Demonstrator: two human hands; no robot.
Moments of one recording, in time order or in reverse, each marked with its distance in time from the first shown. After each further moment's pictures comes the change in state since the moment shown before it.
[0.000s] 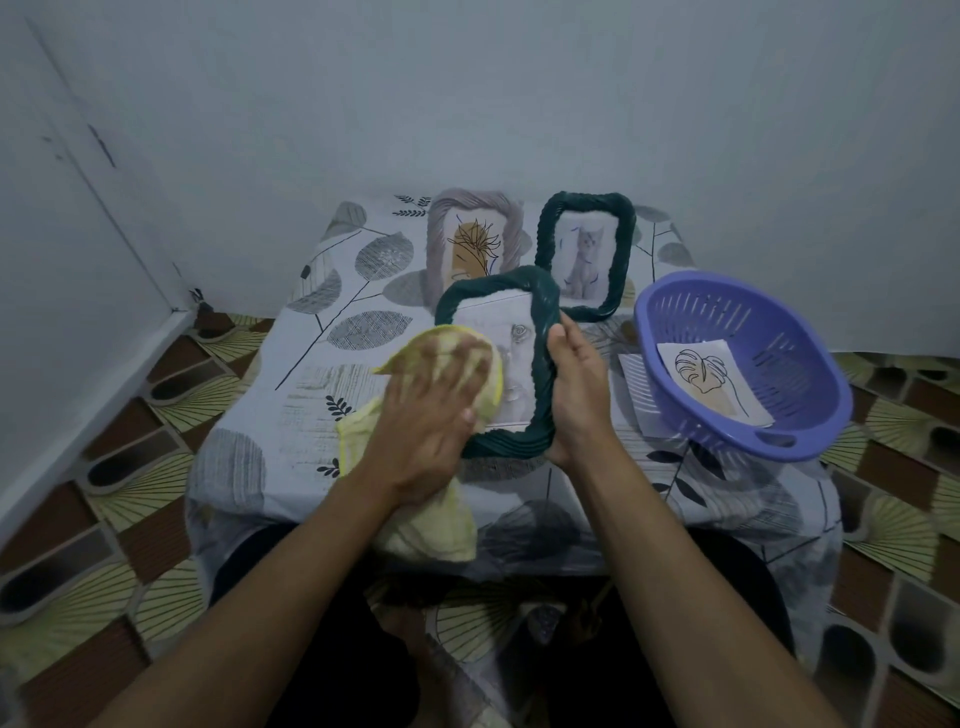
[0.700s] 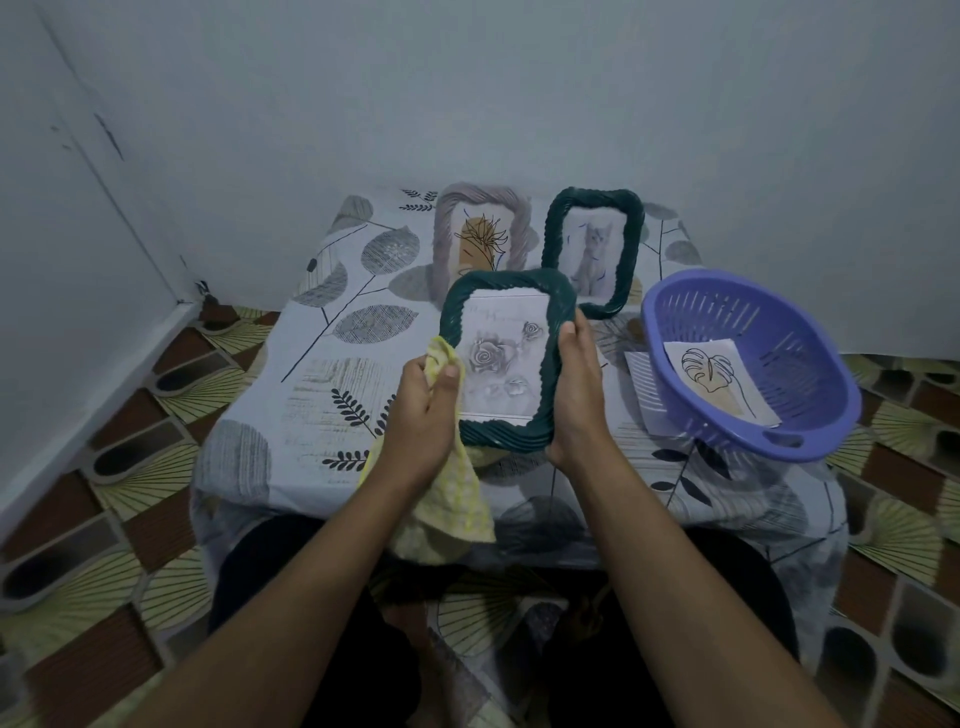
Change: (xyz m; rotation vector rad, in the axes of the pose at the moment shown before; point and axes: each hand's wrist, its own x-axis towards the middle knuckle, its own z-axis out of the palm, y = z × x) left_hand 0.005 0.030 -0.009 -0.783 0.307 -0.638; right_hand -0.004 0.003 0.003 -0.059 0.012 -0.006
